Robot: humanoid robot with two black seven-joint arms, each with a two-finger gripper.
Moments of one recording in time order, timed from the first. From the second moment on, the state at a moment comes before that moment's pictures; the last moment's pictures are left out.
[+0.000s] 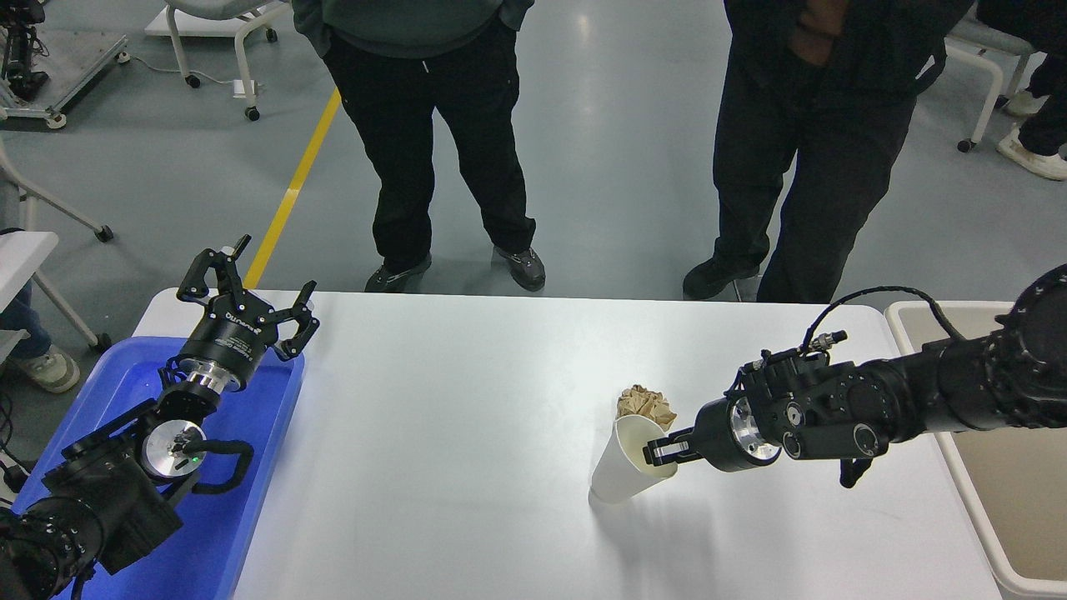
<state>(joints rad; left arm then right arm) -0.66 0.33 -0.57 -0.36 -0.18 -0.69 -0.51 1.45 -0.19 -1.01 1.11 -0.54 -0.03 0.37</state>
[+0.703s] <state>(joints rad) -0.66 0.33 -0.57 -0.36 -0.18 -0.69 -0.51 1.67 -0.45 -0.88 1.26 -0.53 0.09 0.43</state>
